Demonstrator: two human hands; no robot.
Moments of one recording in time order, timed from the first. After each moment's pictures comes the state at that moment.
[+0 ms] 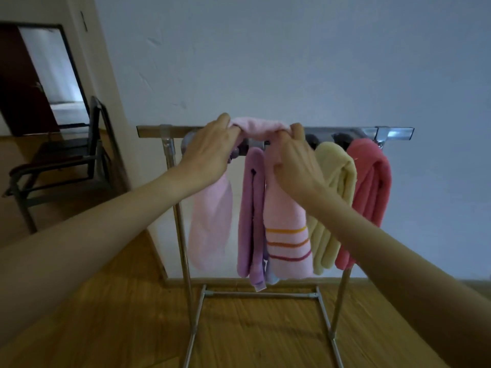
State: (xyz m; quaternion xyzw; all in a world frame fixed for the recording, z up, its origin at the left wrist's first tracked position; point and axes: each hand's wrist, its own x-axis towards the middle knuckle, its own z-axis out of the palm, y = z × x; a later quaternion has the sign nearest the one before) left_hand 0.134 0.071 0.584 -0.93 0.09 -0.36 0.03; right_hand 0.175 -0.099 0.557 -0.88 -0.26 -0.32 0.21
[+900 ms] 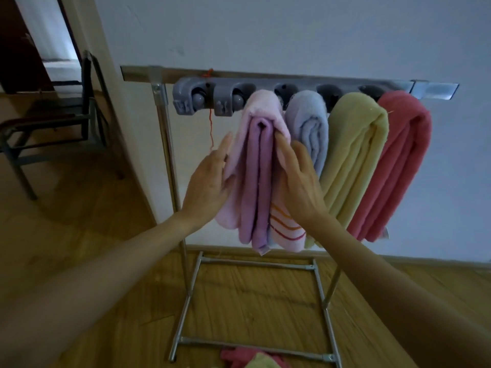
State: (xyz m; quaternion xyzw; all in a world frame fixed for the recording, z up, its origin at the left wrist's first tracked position) left_hand 0.160 0.092 0.404 -0.88 0.12 -0.41 -0.23; right_hand 0.195 -0.104 0.424 -0.81 -0.35 -0.36 0.30
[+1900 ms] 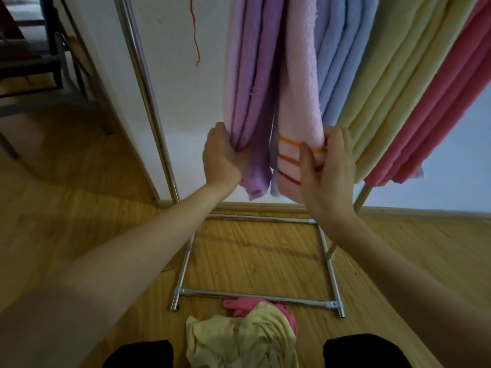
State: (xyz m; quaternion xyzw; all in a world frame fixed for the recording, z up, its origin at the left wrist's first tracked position) left_hand 0.186 0.046 0.301 -0.83 -0.13 -0.35 -0.42; right_hand 0.163 -0.123 0.319 -0.80 -0.21 -0.37 0.43
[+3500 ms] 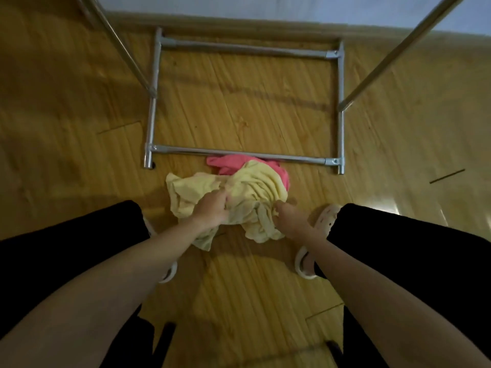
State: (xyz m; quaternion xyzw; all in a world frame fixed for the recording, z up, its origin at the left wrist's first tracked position) left_hand 0.020 0.011 -0.120 -0.89 -0.10 0.33 -0.29; right_hand 0.055 -0.205 -0.124 -0.89 -0.12 0.43 0.14
